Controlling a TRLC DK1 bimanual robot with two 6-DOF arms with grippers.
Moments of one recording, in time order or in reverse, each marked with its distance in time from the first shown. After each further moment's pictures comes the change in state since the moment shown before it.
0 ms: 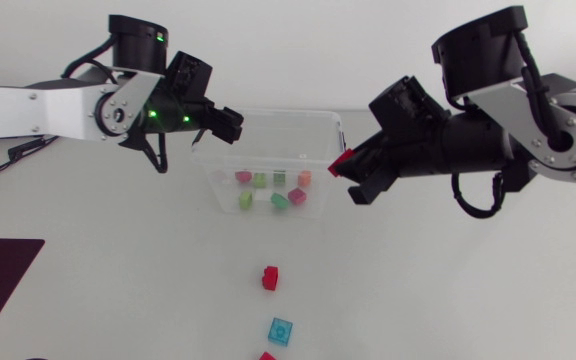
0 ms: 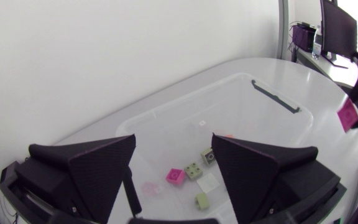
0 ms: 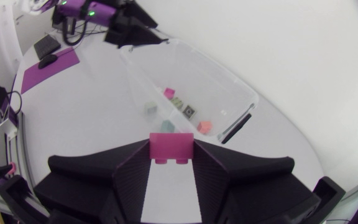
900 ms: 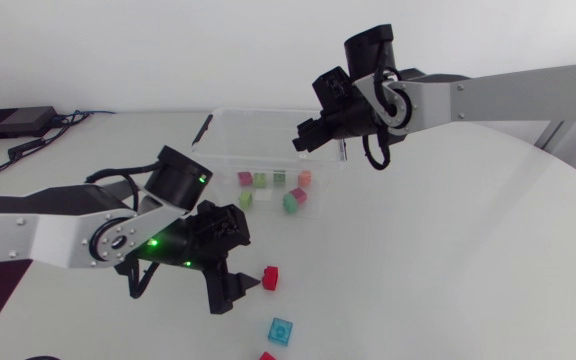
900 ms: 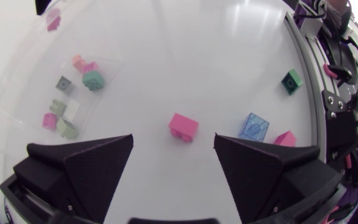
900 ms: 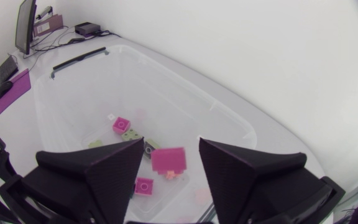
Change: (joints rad) left arm -0.251 -0.152 -0.450 -0.249 0.198 0.410; right arm -0.020 0.560 0.374 0.256 0.126 0.090
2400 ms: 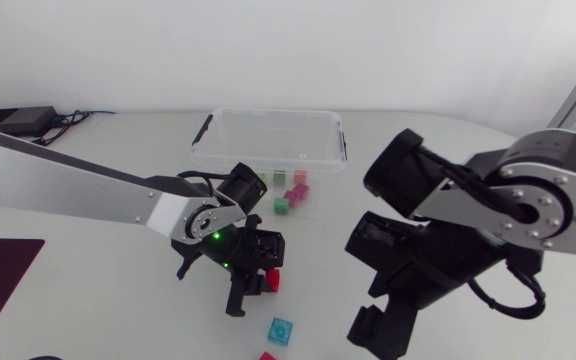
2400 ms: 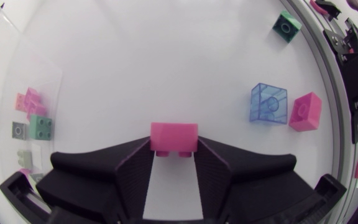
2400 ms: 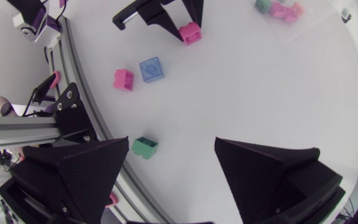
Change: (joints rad) left arm -0.064 0.346 0.227 -0.128 0.007 0.343; right arm 0.296 -0.561 -0.479 -0.878 -0.147 0.039
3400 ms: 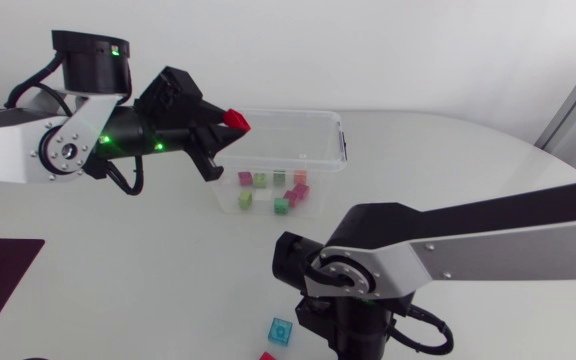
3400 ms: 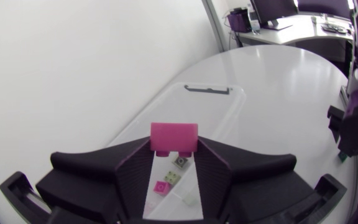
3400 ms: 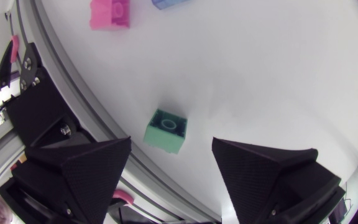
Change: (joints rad) left arm 0.320 -0.385 0.009 0.483 0.103 -0.412; right arm 0.233 0.406 0.033 -0.056 0.053 0.209
